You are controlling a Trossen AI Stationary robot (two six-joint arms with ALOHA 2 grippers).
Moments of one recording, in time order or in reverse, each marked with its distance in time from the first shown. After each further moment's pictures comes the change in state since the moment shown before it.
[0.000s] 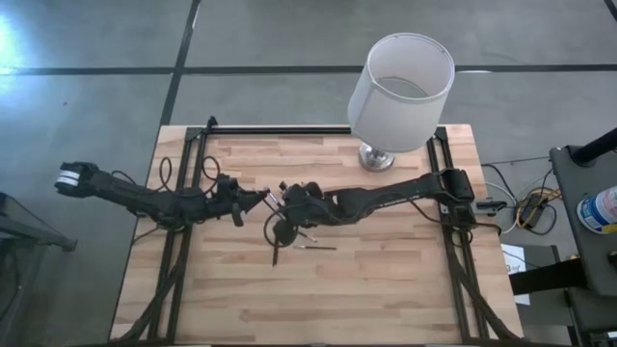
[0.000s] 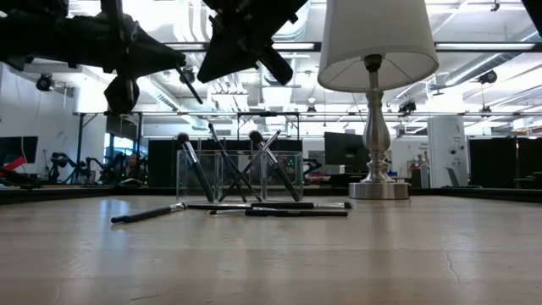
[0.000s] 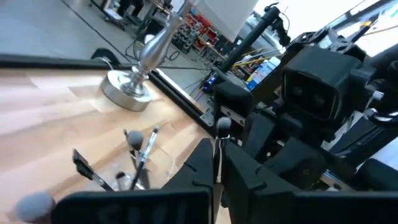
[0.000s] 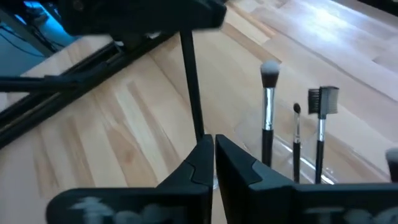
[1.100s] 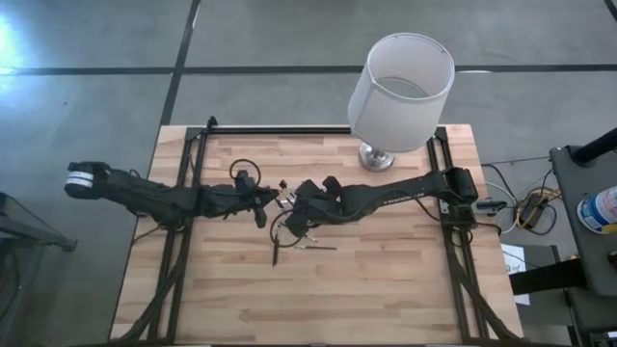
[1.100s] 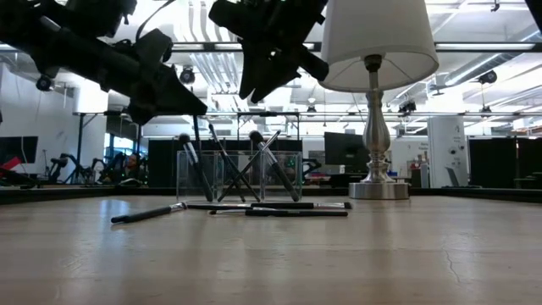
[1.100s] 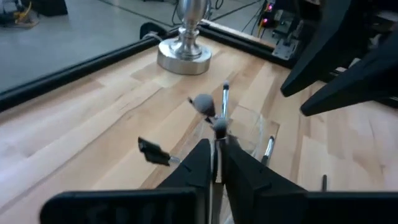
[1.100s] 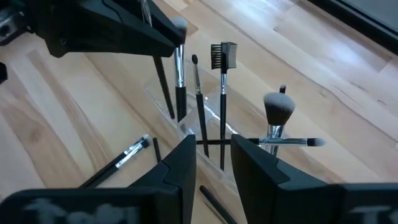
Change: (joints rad) left arm 0.125 0.286 0.129 -0.168 0.053 0.315; right arm 0.000 -0.030 0.018 -0.323 0.147 0.087
